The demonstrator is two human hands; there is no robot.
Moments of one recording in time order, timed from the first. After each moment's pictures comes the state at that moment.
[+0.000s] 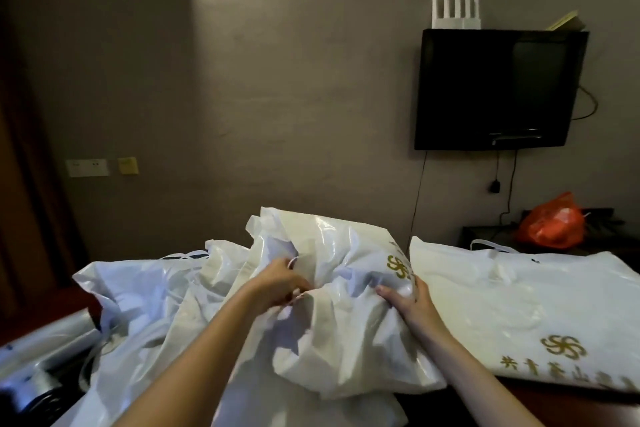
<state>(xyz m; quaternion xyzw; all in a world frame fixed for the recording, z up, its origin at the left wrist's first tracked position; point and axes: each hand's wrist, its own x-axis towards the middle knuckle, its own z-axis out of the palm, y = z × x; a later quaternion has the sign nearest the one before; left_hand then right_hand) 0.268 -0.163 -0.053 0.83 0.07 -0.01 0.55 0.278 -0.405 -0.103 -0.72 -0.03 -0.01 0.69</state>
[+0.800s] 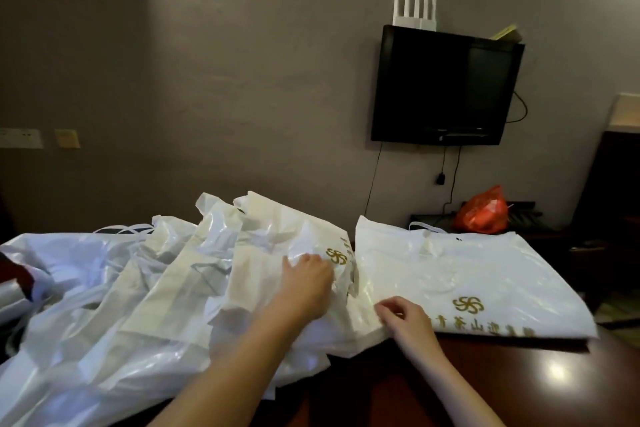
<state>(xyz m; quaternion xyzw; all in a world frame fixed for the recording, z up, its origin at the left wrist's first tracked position) 0.226 -0.309 -0.058 0.99 -0.10 0.06 0.01 0.226 -0.491 -0.130 -0.85 0.00 -0.08 0.53</state>
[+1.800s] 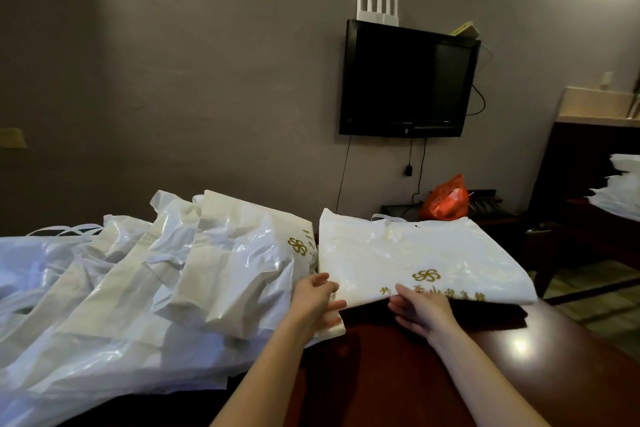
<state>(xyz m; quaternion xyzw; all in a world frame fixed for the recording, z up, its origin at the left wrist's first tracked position) 0.225 -0.392 -0.103 0.66 0.11 -0.10 0.73 0.222 -0.583 -0.118 -0.64 0.20 0.00 0.74</state>
